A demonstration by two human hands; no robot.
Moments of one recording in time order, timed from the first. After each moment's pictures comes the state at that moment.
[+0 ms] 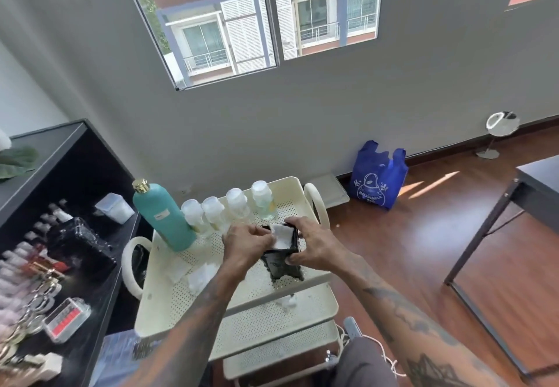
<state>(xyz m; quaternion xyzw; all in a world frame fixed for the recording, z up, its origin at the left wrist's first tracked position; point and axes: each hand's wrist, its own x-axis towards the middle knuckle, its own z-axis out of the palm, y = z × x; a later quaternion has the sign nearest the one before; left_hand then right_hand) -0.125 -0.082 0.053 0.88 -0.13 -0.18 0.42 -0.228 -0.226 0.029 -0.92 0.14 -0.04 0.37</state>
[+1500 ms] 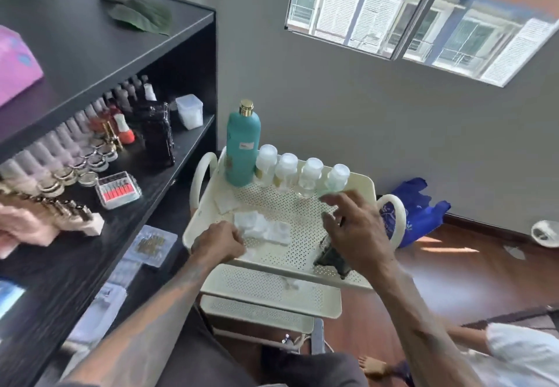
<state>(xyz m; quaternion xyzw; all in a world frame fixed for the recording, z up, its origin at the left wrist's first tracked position) -0.076 0.086 -0.039 0.94 -0.06 -0.21 0.26 -0.190 -0.134 0.084 -0.96 0.05 -0.16 0.23</state>
